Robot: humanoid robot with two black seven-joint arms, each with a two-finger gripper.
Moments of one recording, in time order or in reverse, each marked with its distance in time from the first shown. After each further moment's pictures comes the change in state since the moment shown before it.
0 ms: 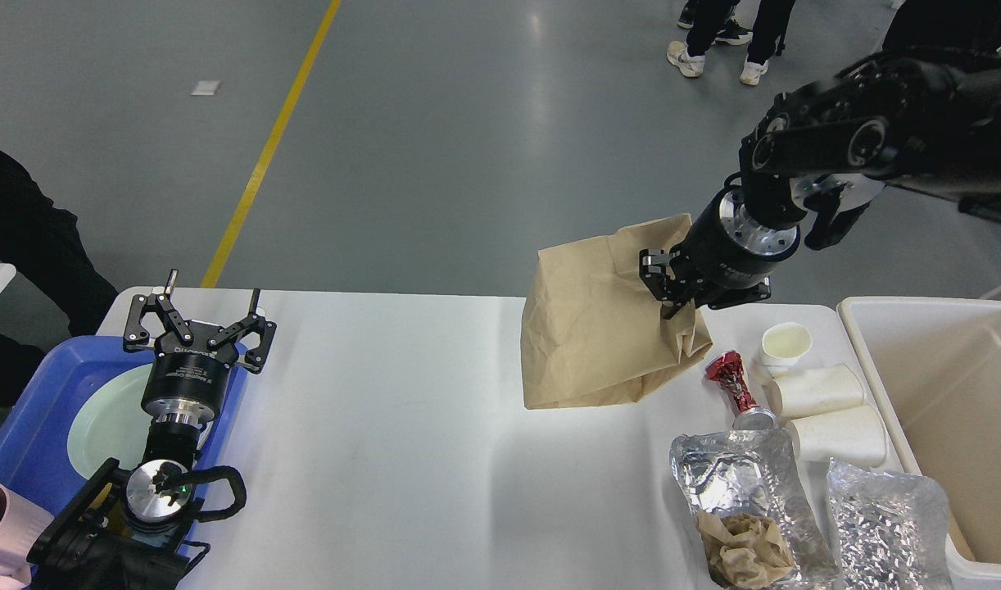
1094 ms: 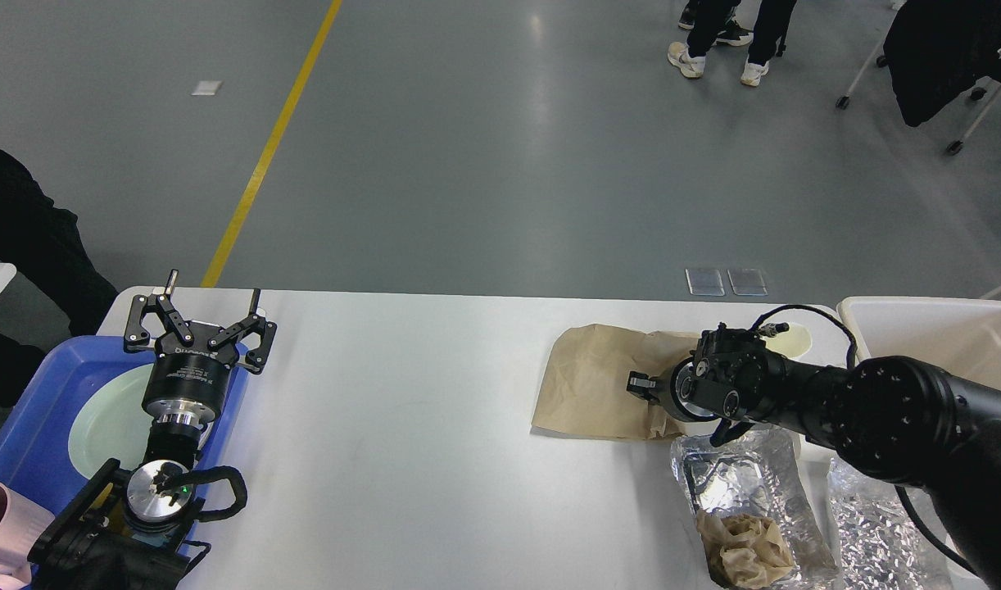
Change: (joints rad) left arm 0.000 -0.001 0.000 0.000 0.000 0.000 0.000; right arm -0.942 0.161 0.199 -0.716 -0.202 -0.434 -0.012
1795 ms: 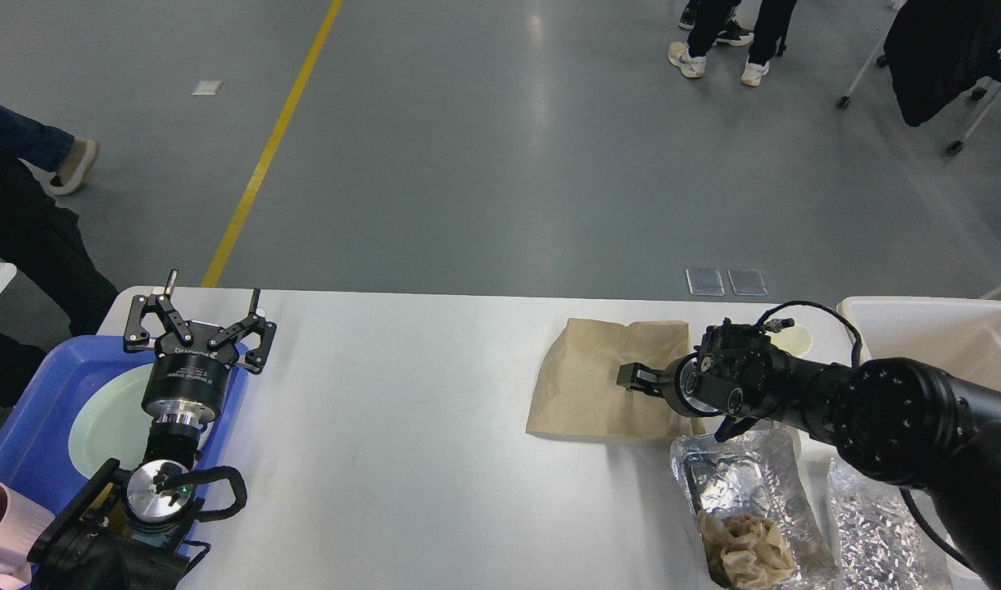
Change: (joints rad) left arm 0.000 0.001 0.000 0.000 0.000 0.000 0.000; right arm -0.007 -0.006 -0.003 -0.032 -0.004 0.019 0.014
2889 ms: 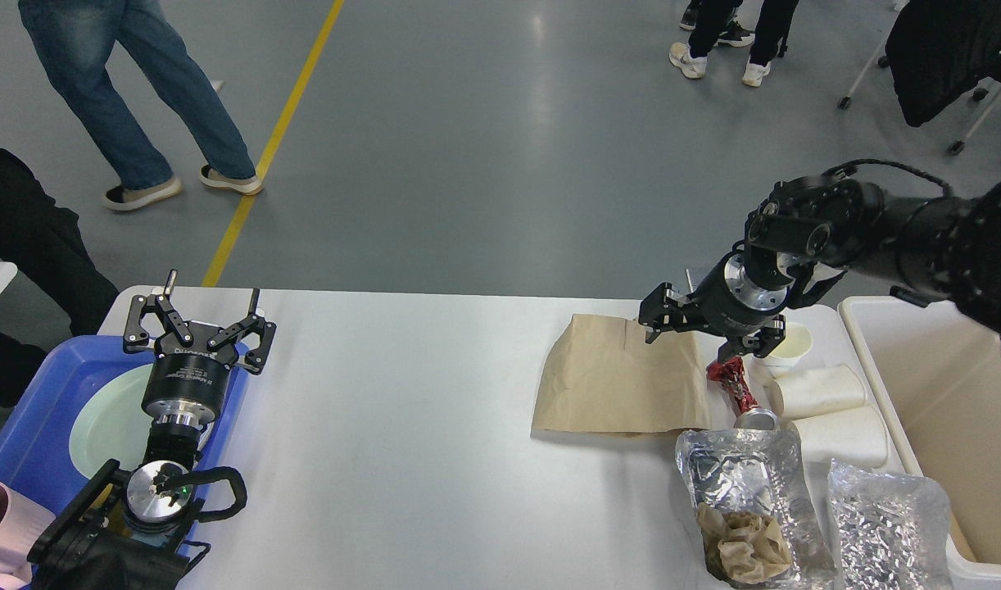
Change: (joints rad) left arm 0.000 0.000 0.000 0.000 0.000 0.000 0.000; right arm 0.364 -0.137 -0.081 0.174 0.110 0.454 0.006
